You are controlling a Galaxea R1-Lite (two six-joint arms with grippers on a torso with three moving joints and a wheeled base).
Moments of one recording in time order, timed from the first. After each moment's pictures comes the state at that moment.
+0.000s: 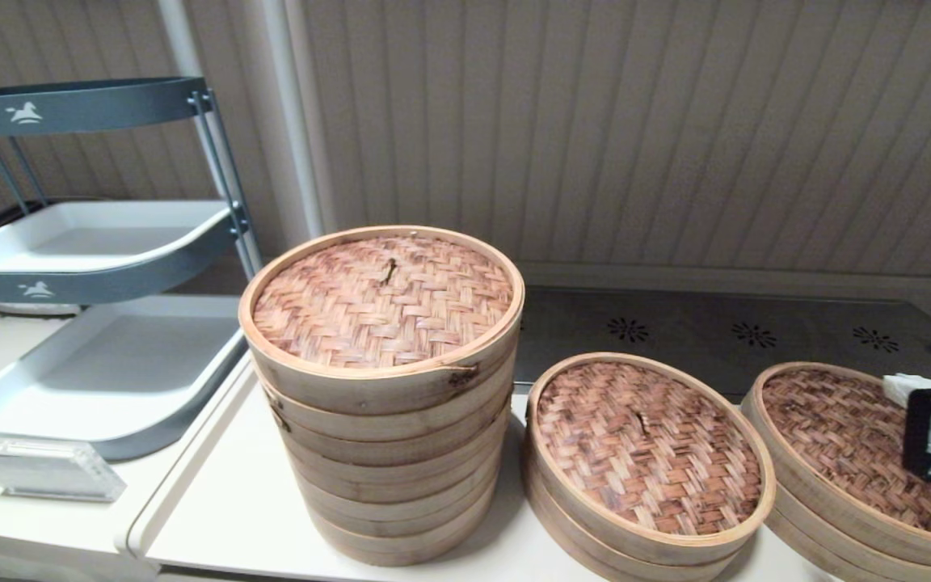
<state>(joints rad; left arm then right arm) 0.00 0.00 0.00 -0.06 -0.01 0.00 0.56 1.04 -0.77 0.20 -0.68 0.20</state>
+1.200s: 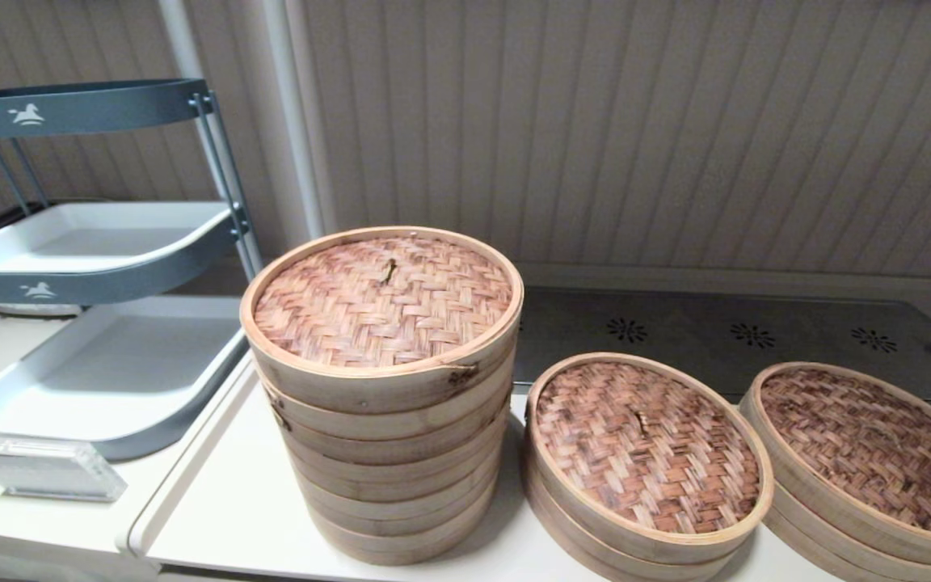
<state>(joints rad) 0.00 0.00 0.00 -0.06 -0.01 0.00 0.24 0.38 -0.33 0.29 -0.66 0.13</state>
